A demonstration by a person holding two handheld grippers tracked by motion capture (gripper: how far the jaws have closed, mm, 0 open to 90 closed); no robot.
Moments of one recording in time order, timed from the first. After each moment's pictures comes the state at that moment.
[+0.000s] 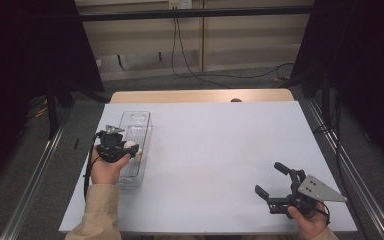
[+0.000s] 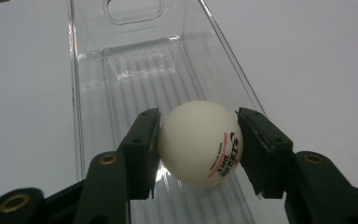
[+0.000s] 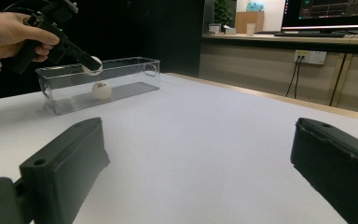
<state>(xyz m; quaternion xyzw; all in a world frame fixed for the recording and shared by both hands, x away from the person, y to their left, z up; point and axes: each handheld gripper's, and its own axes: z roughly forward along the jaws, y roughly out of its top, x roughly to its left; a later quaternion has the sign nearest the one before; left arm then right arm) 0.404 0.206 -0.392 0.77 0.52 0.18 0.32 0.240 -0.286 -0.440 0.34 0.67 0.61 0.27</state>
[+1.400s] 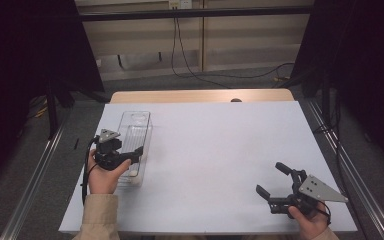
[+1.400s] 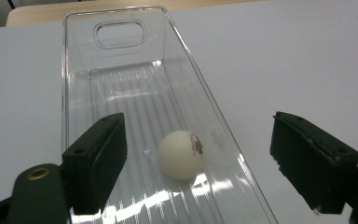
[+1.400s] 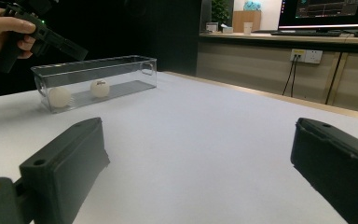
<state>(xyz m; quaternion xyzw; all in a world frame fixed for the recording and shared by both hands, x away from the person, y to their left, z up) 0.380 0.207 -0.385 0.75 0.50 0.19 0.39 0.240 -0.288 -0.441 0.34 0.67 0.60 0.27</state>
